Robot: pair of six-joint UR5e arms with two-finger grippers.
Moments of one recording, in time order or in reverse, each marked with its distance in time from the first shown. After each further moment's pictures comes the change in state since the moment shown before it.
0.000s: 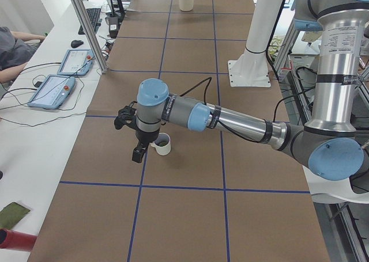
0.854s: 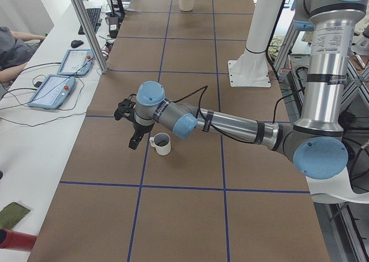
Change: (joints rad) left arm 0.170 -0.020 0.103 -0.309 -0.041 -0.225; right arm -0.207 0.071 0.095 0.120 0.001 0.113
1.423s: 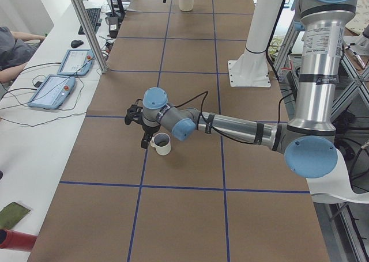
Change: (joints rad) left arm 0.191 0.034 0.077 -0.195 0.073 -0.295; right arm -0.089 0.066 0.042 0.003 -0.023 0.155
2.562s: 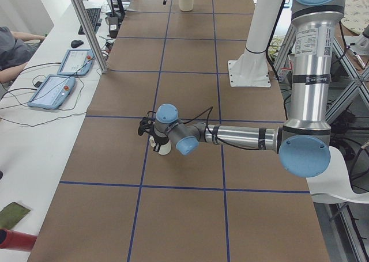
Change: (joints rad) left arm 0.115 0.024 0.080 -0.184 0.070 -0.116; right arm -0.018 0.009 0.015 0.002 -0.020 0.005
